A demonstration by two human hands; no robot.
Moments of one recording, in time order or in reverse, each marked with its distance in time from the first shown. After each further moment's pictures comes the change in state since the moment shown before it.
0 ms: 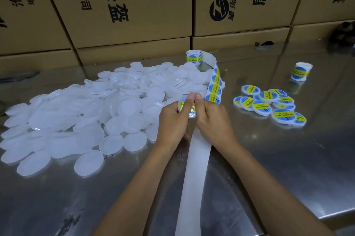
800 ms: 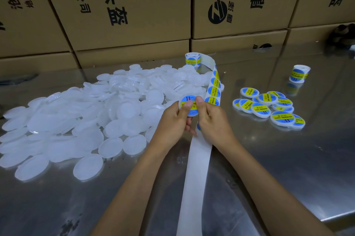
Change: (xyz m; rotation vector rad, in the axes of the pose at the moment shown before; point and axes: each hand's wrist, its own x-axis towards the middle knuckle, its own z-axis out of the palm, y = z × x) left_hand 0.010 -0.003 -0.009 -0.039 -0.193 -0.013; right_hand 0.002 0.004 -0.002 0.215 -0.063 0.130
